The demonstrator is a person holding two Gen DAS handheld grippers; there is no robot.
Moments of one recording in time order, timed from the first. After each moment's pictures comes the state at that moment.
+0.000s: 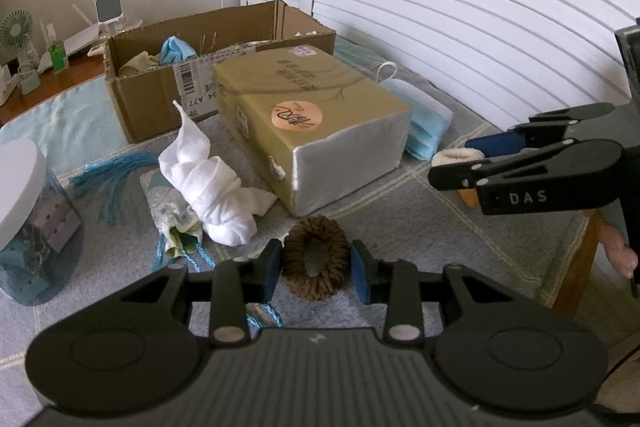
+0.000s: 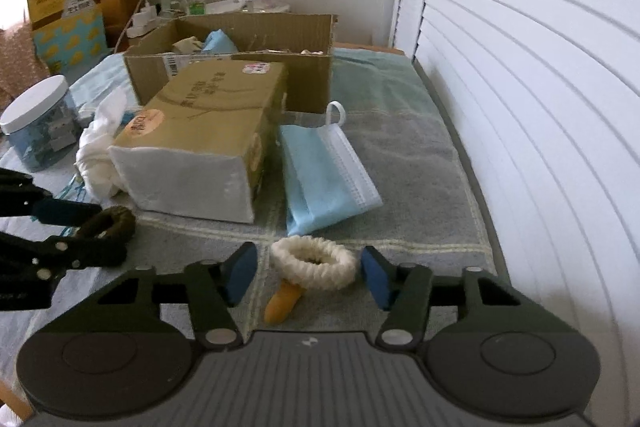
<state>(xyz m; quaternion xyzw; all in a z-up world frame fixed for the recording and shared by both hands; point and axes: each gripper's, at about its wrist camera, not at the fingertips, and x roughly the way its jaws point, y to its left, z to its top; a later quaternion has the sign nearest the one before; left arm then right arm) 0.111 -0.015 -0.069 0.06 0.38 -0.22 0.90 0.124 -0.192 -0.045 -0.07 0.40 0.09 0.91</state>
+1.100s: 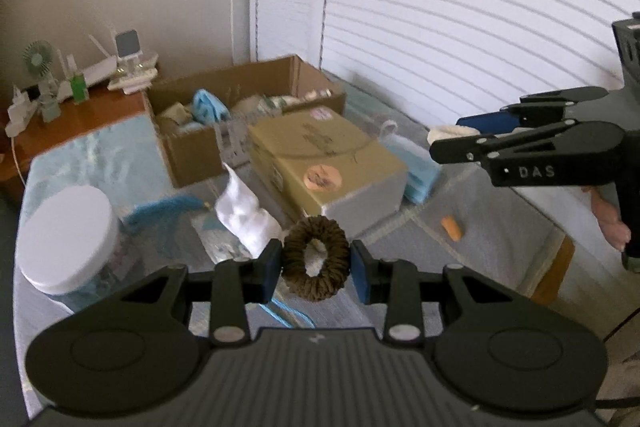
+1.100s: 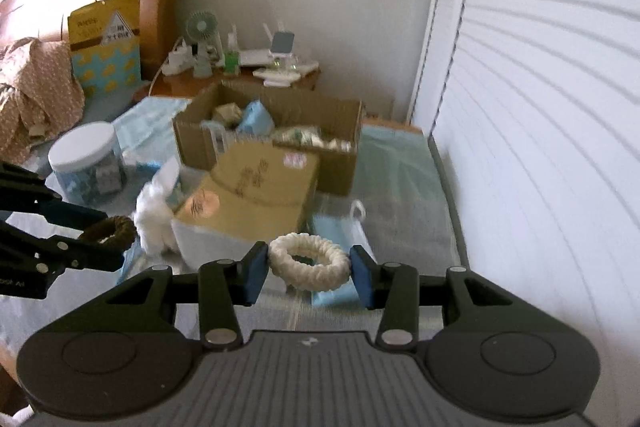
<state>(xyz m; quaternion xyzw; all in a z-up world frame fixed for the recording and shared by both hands) 0.093 0.016 -0.013 0.05 0.34 -0.22 0.92 0.111 -0.176 0.025 -0.10 0.33 0.14 0.93</state>
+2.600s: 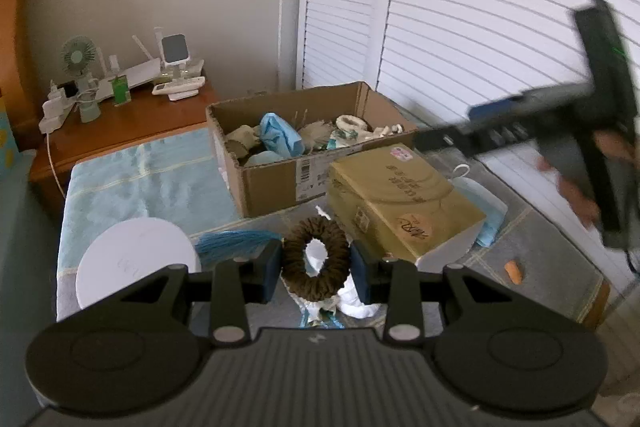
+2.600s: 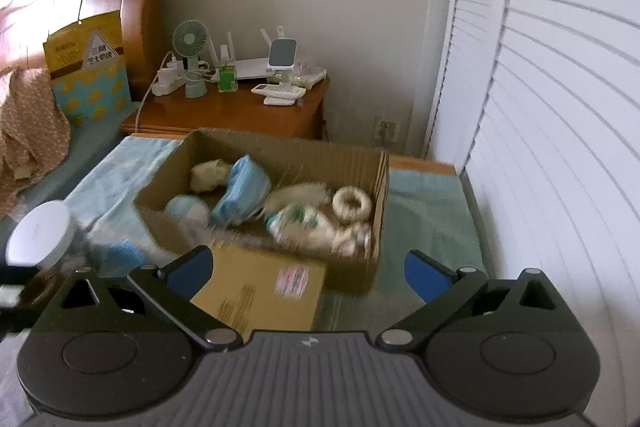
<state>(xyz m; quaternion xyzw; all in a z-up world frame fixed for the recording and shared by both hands) 0.134 0.055 0.002 0.03 0.33 -0.17 0.93 0.215 -0.150 0.030 -0.07 0.35 0.15 0.92</state>
